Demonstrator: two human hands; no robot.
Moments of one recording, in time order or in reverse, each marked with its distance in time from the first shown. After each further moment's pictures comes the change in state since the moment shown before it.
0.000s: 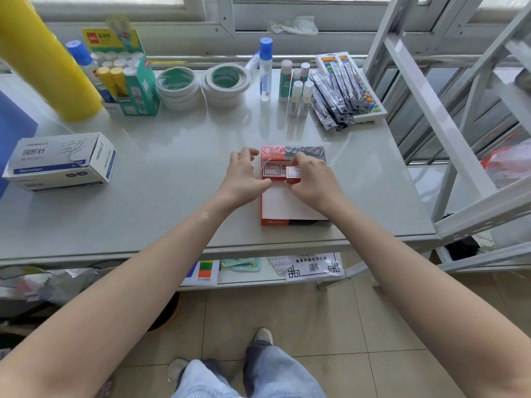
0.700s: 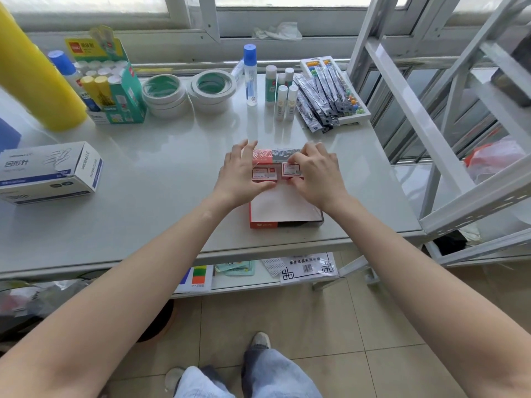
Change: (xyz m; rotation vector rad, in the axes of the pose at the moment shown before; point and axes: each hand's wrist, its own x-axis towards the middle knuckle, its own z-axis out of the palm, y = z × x) left_hand 0.017 0.000 0.011 0.320 0.044 0.210; right_hand -0.005 0.018 -0.021 -0.197 0.080 -0.092
